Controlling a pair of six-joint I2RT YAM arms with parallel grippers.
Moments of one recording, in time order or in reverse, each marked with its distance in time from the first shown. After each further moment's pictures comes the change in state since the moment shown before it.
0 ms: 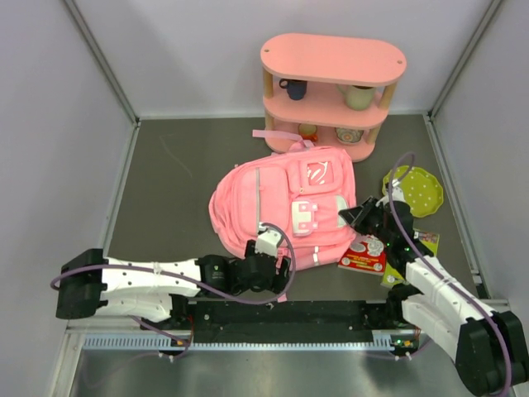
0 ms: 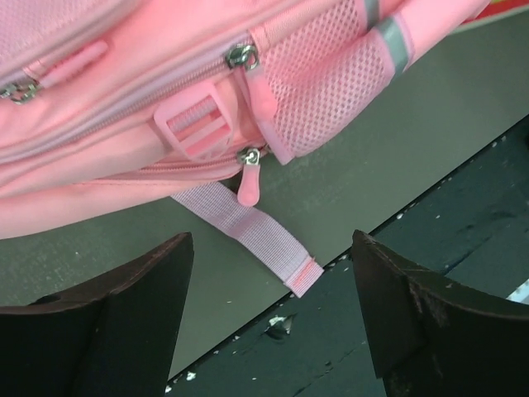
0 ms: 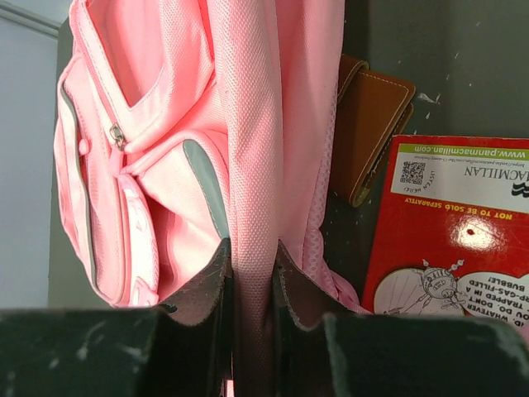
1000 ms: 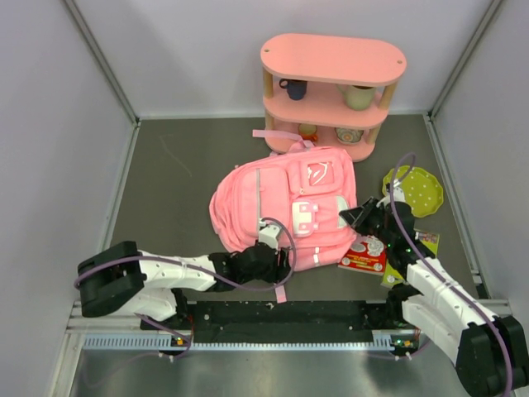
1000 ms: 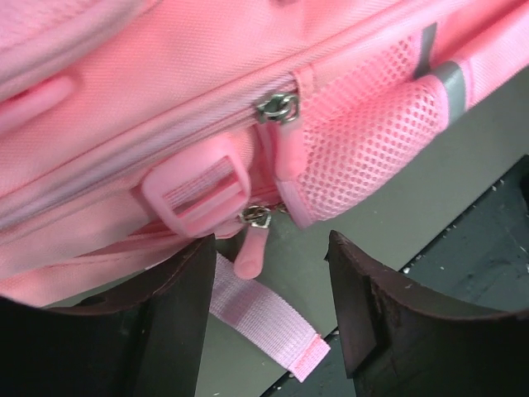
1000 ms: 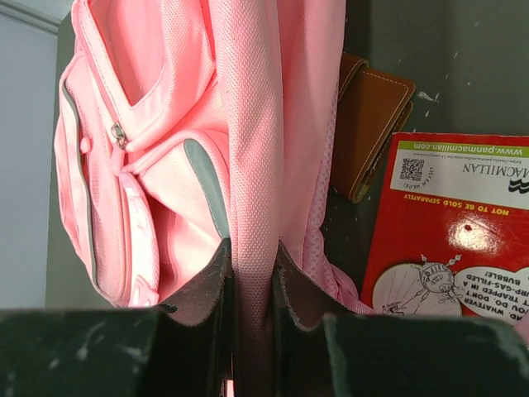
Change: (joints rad) left arm 0.170 0.180 -0.177 0.445 0.204 -0.002; right arm 0.000 -0.025 0.002 -0.029 -0.004 -0.011
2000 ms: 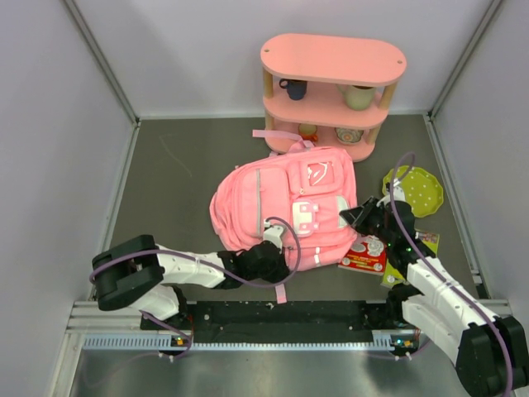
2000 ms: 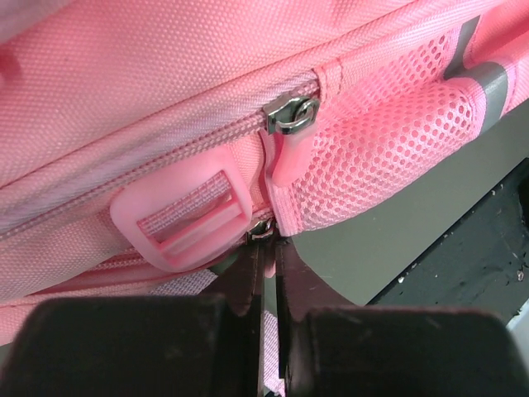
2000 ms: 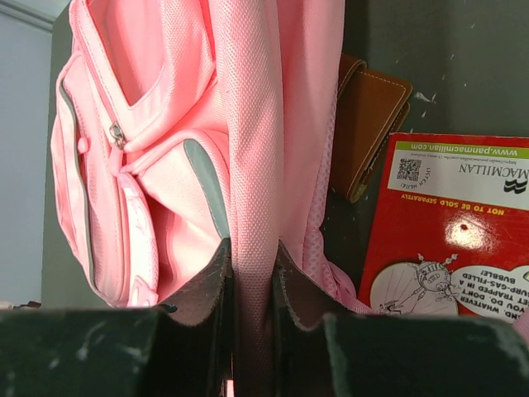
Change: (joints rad) left arm 0.027 0.122 0.027 0.064 0.098 -0.063; right arm 0.000 0.000 0.013 -0.022 0.005 -0.013
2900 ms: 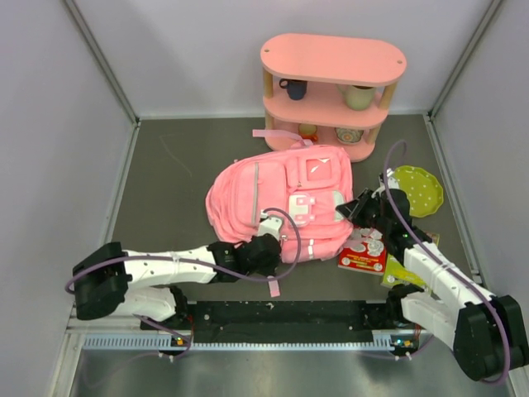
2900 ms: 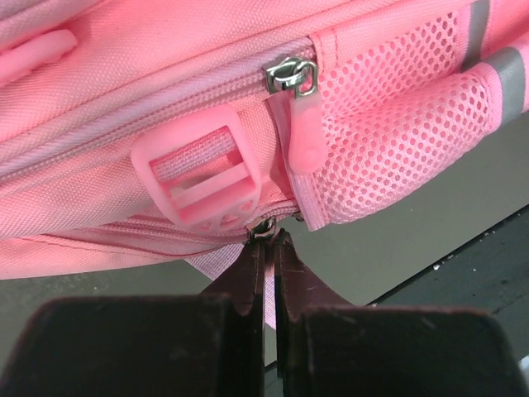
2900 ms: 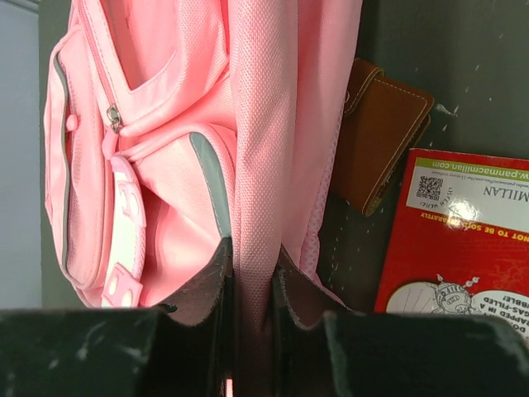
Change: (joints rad) left arm -0.010 -0.138 0.175 -0.469 -0.175 0.076; right arm 0.000 0.133 0.107 -0.040 -0.023 -0.026
